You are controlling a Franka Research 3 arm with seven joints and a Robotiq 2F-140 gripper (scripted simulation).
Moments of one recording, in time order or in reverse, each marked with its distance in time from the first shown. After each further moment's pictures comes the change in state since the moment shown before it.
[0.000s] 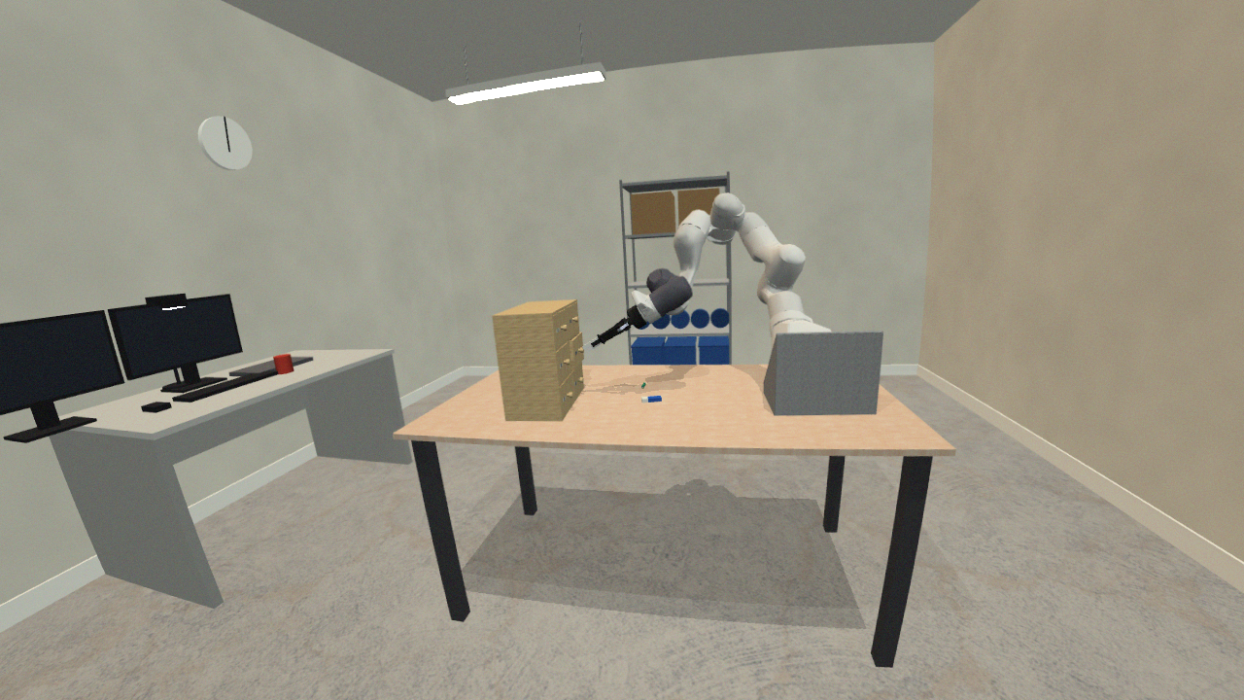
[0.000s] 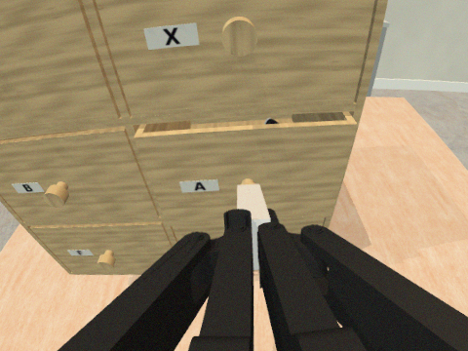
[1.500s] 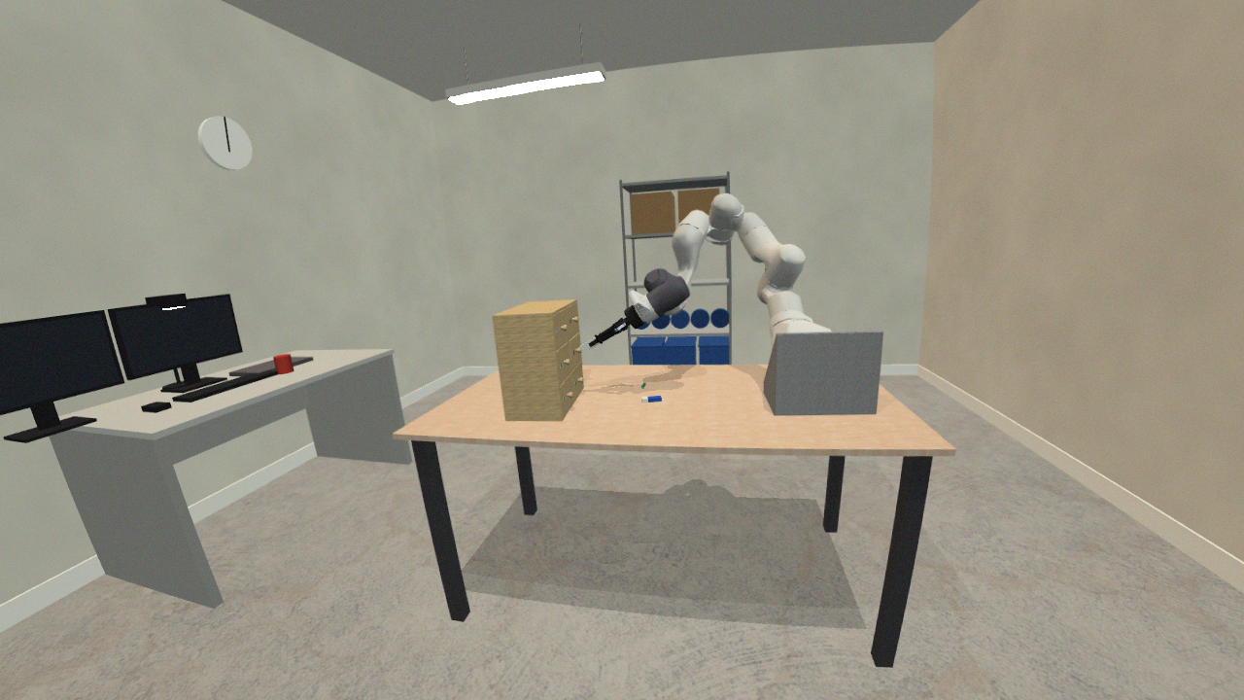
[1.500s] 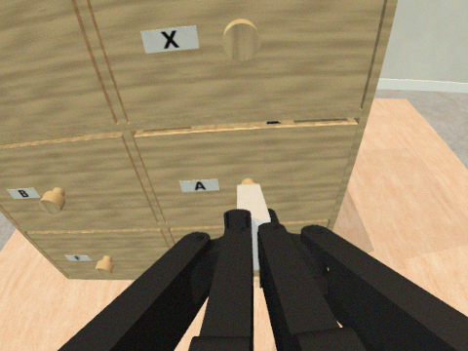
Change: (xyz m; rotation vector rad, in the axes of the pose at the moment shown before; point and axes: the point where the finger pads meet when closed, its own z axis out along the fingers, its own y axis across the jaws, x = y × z) arm 0.004 0.000 0.007 0.002 -0.002 -0.003
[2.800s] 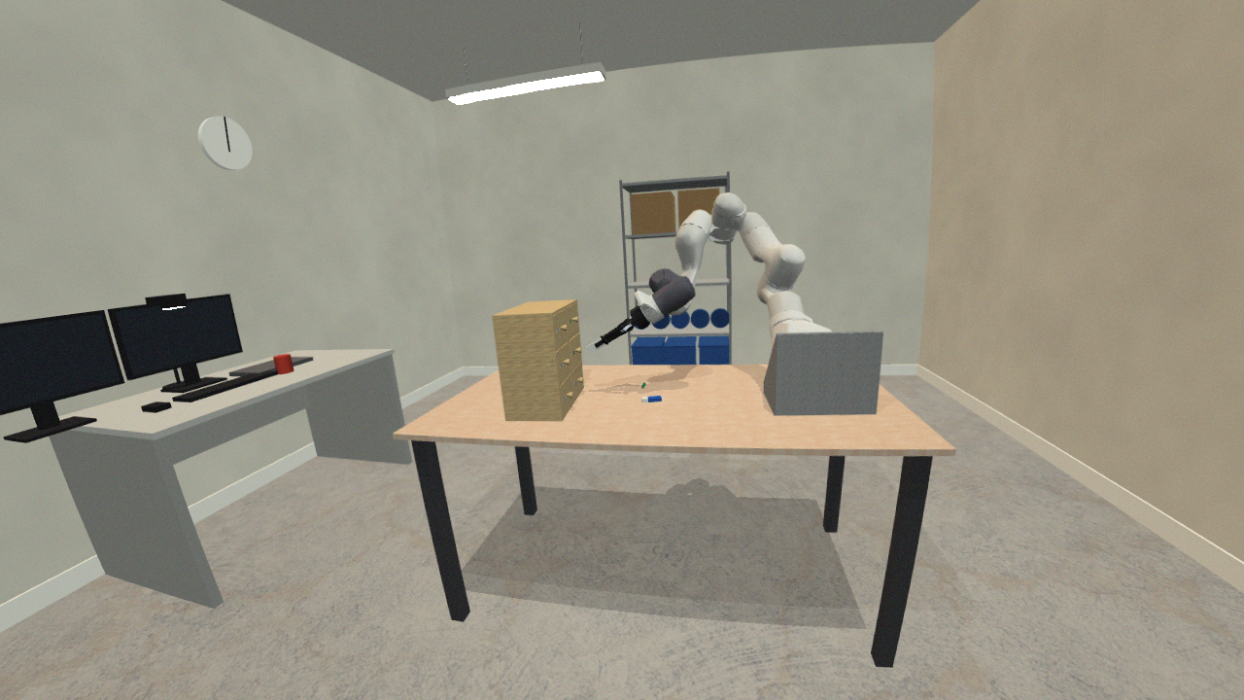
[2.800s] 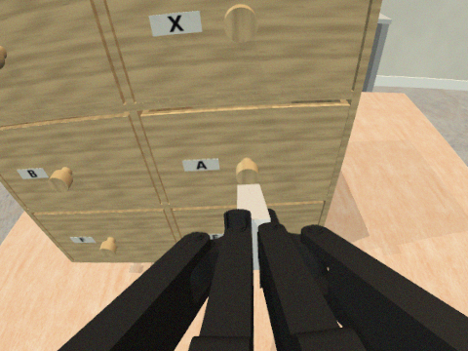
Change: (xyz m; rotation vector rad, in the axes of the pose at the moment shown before) arm -0.013 0.000 -0.015 0.003 -0.010 -0.006
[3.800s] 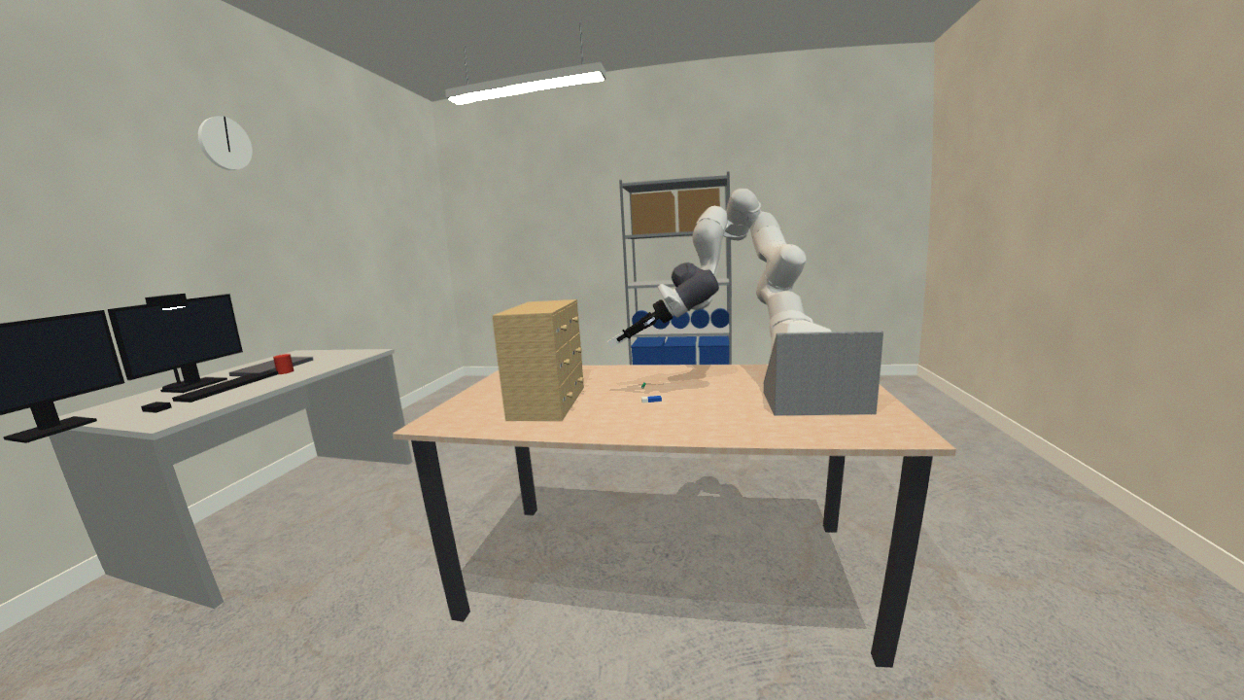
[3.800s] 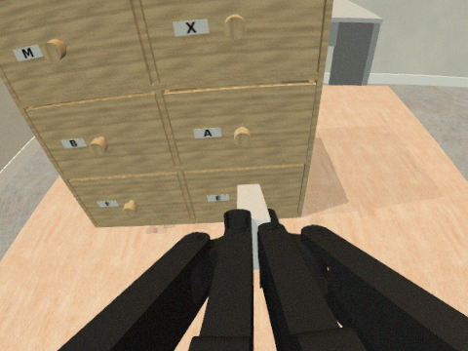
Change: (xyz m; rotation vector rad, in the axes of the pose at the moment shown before) arm -0.023 0.001 -0.076 -0.001 0.003 0.011
